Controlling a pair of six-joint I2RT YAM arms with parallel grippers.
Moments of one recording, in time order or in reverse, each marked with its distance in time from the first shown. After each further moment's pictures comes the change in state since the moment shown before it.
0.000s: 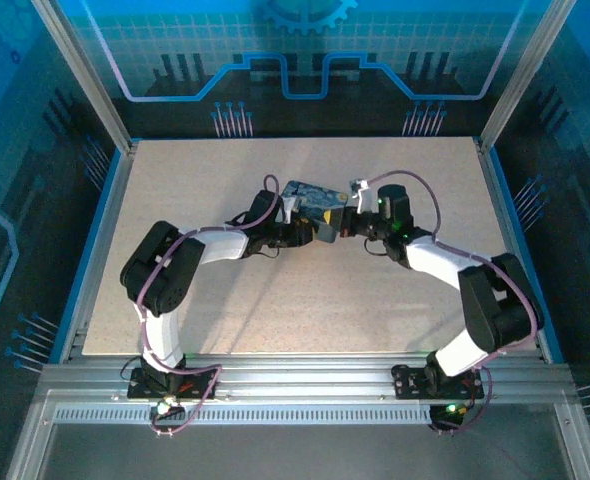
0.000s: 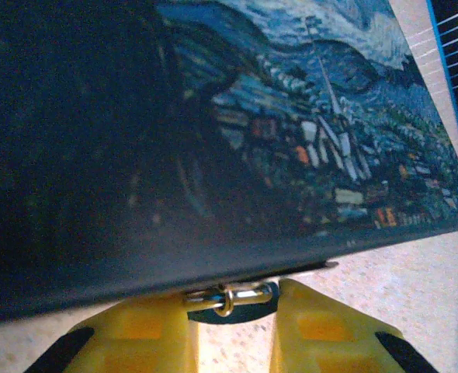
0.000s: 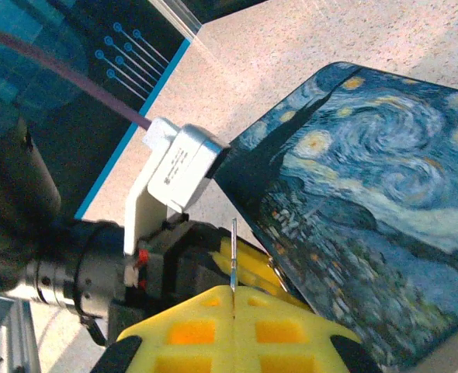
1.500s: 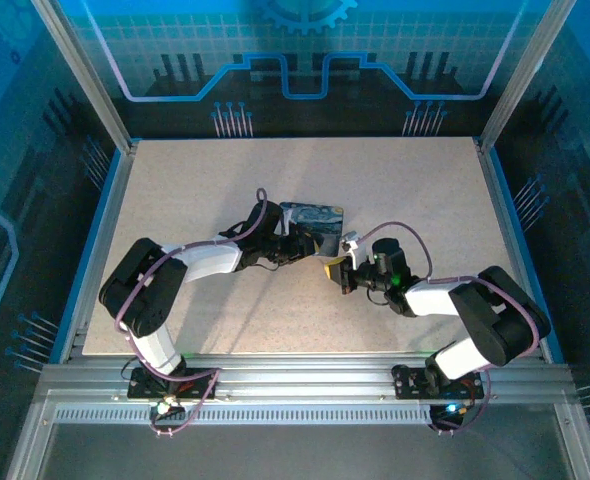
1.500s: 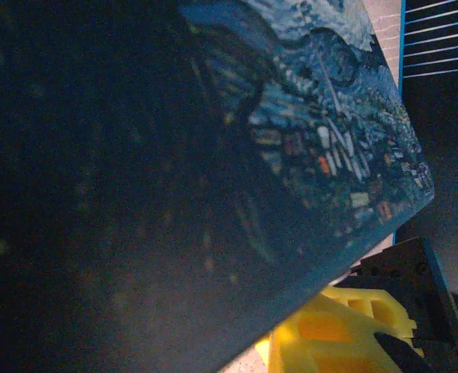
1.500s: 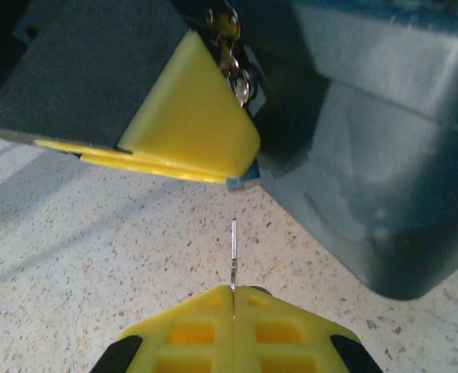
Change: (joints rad) left arm -0.065 -0.166 -0.108 -0.082 0.061 -0.287; right arm 0.144 -0.043 -0.401 0.304 0.104 -0.263
